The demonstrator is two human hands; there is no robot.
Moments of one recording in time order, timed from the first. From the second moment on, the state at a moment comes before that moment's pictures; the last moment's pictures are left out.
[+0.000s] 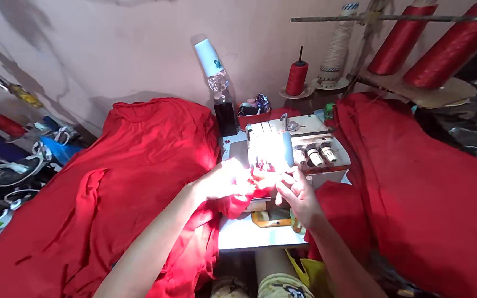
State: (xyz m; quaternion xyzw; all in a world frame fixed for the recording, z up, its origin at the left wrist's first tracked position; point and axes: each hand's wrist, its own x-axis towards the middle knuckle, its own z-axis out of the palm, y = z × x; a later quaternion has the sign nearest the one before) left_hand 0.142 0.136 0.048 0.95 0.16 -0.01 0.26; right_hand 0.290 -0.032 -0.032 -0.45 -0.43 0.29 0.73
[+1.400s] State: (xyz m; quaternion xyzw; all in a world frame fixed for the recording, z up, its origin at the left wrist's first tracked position) left_hand 0.136 0.101 0.042 0.98 0.08 0.08 0.16; right_hand 0.262 -0.024 -0.060 -0.53 -0.52 0.15 0.65
